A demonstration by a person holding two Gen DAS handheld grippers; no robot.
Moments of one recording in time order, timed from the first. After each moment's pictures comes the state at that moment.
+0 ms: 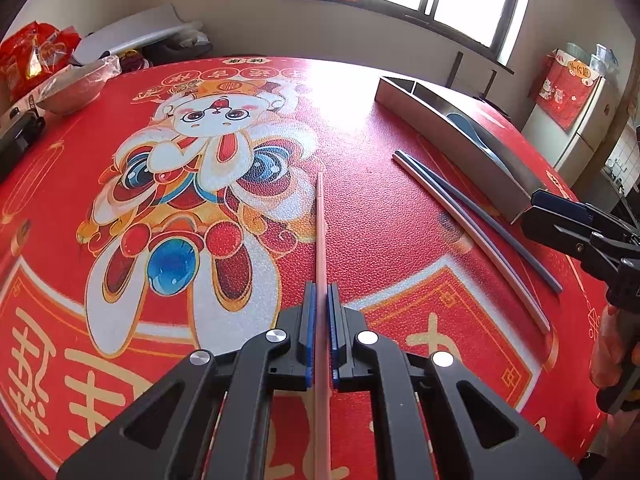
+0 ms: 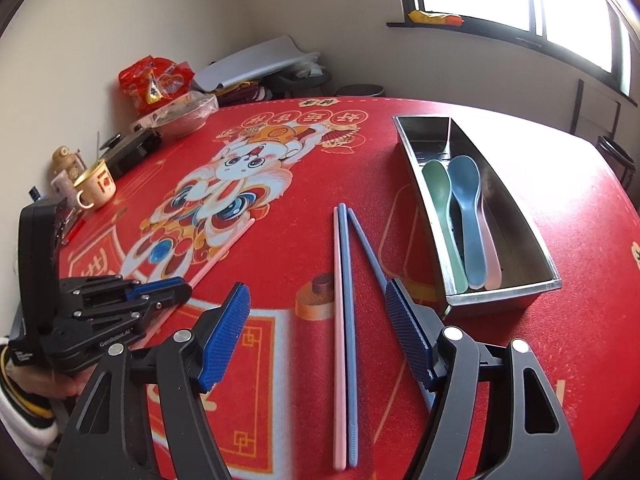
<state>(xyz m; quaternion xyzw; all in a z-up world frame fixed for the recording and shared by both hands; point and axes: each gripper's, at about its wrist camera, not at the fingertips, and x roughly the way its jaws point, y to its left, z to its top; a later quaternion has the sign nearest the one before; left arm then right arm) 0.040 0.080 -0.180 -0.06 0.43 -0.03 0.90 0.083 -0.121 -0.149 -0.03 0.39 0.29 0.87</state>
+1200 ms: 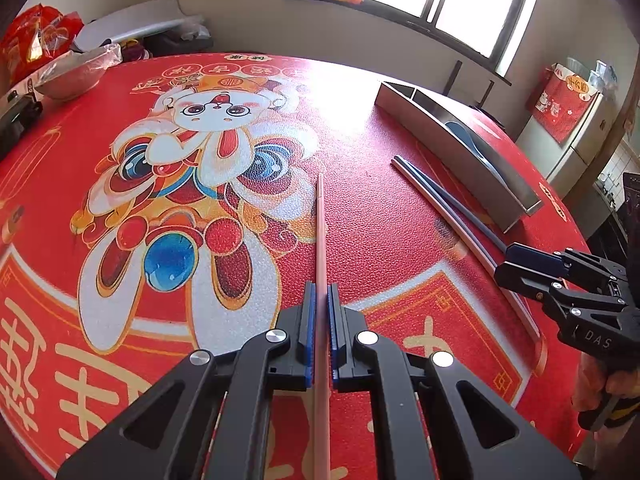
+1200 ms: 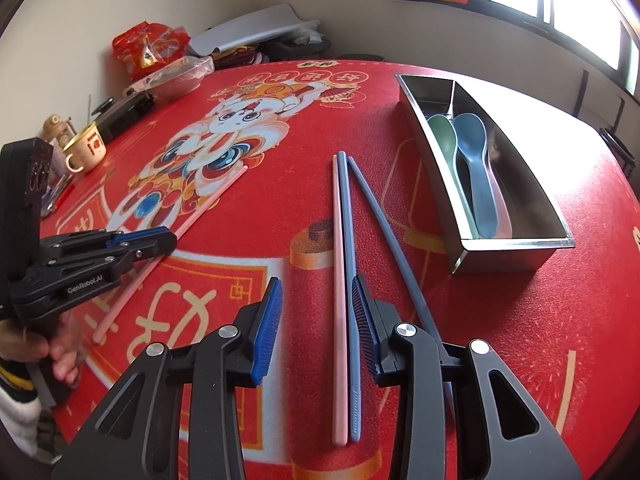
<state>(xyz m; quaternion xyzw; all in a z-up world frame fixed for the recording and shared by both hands) 0.039 0.087 -0.181 -0.09 0.42 -0.04 0.90 0.075 -0.113 -0.177 -0.06 0.43 0.28 0.85</state>
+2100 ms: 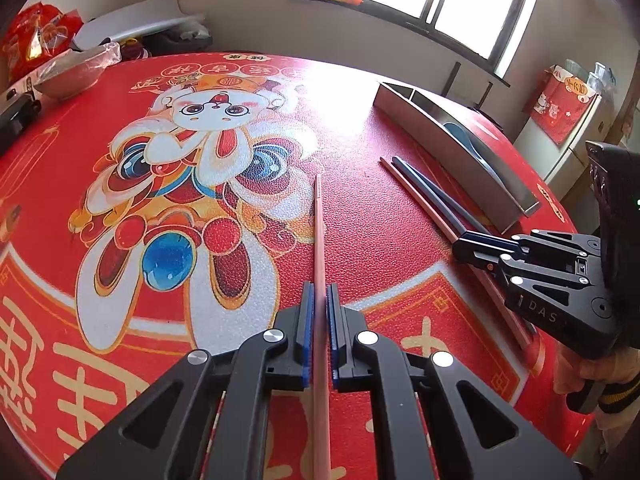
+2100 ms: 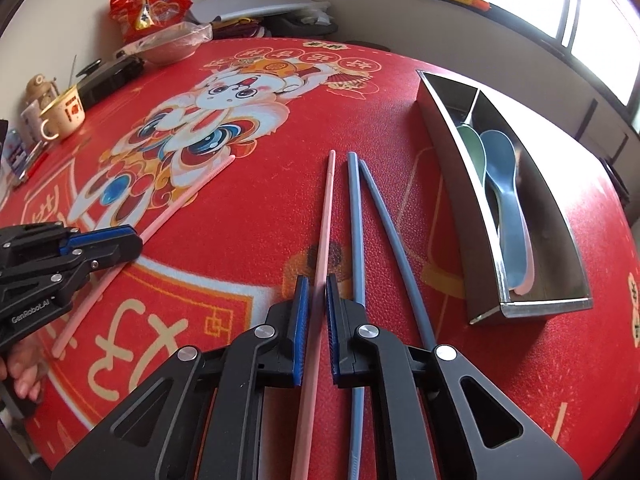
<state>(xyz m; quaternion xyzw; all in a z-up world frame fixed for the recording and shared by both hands) 0.039 0.086 -0.181 -0.10 0.42 -0.04 0.90 0.100 -0.075 -0.189 -0.14 0.44 0.26 0.85</state>
